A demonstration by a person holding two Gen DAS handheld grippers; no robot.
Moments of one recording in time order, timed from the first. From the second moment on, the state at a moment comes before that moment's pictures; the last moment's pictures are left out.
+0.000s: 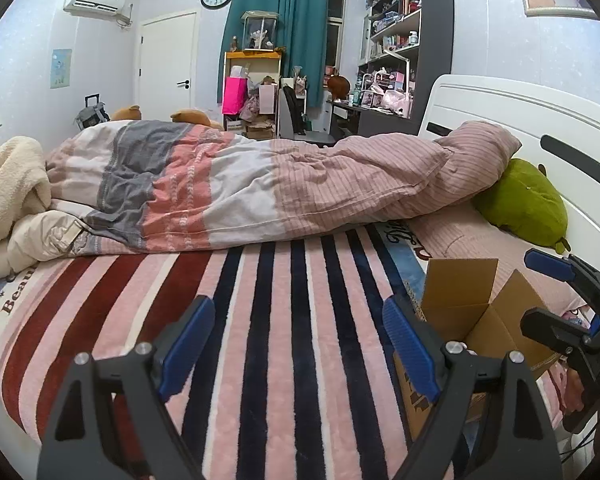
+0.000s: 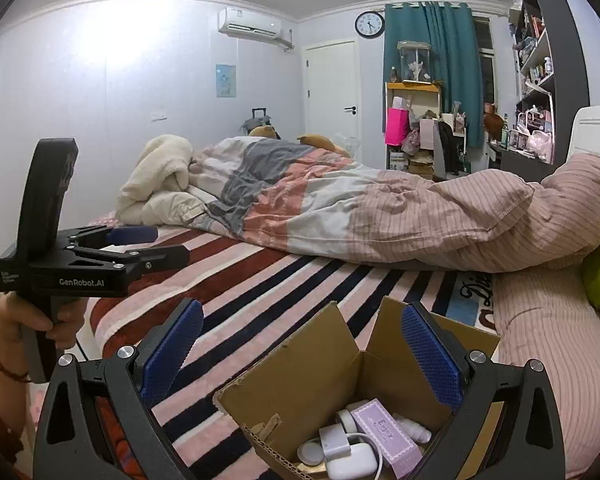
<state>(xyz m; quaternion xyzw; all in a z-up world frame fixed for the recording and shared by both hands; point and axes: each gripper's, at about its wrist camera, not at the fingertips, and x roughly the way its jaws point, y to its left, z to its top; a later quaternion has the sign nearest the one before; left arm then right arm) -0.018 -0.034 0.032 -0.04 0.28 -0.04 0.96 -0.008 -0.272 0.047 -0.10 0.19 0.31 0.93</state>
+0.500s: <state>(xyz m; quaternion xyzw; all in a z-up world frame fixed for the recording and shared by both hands) -0.020 -0.032 0.030 -0.04 0.28 -0.03 0.96 -0.004 -0.273 0.045 -0.10 0.19 0.31 0.92</state>
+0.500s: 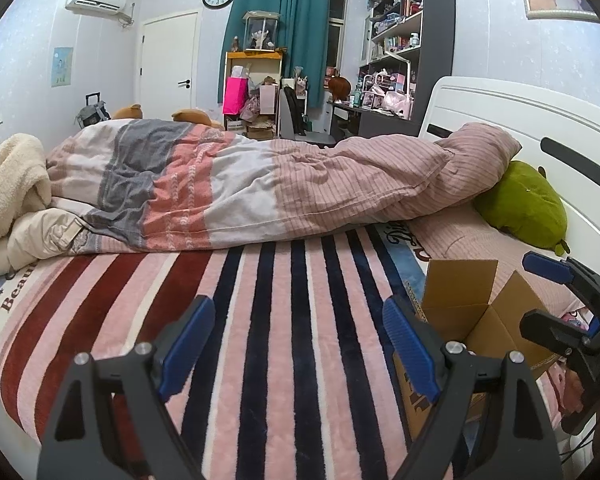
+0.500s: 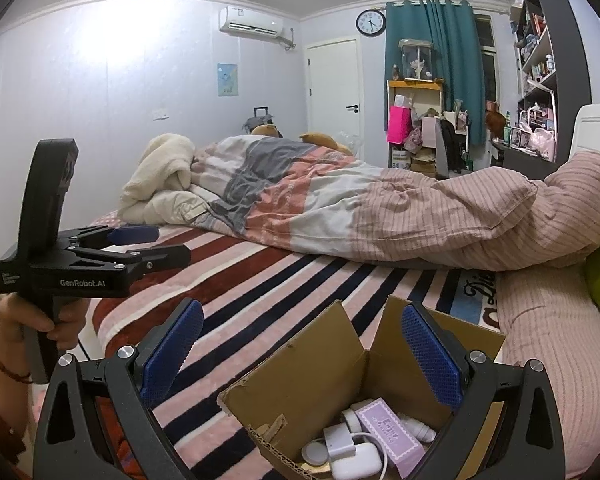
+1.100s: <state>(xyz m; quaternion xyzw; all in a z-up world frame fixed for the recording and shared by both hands) -0.024 -0.034 0.035 -0.03 0.27 -0.03 0.96 0.001 -0.275 0.043 -0.08 0.21 0.32 0.92</state>
